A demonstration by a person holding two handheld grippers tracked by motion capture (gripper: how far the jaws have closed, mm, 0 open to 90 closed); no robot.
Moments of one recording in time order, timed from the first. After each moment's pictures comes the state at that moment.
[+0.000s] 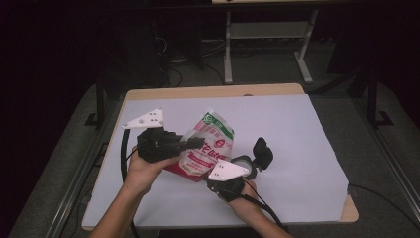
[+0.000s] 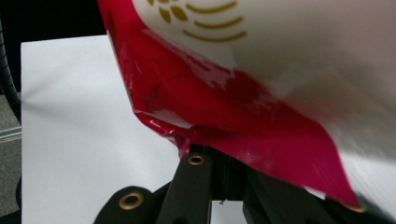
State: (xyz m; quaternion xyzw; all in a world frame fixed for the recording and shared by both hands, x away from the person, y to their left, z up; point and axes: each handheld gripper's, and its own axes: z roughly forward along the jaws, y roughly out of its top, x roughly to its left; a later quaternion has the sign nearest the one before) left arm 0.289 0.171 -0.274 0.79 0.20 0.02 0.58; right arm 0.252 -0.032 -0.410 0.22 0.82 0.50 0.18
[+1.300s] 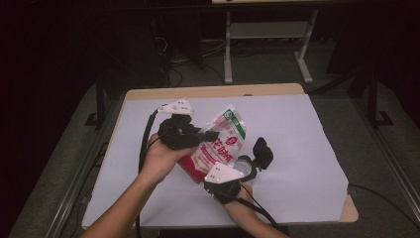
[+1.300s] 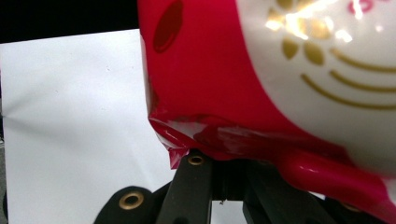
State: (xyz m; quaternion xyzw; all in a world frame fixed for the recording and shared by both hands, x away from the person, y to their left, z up) left arm 0.314 0.129 -0.267 0.83 0.24 0.03 0.50; right arm 0.247 -0.022 -0.417 0.24 0.81 0.50 0.20
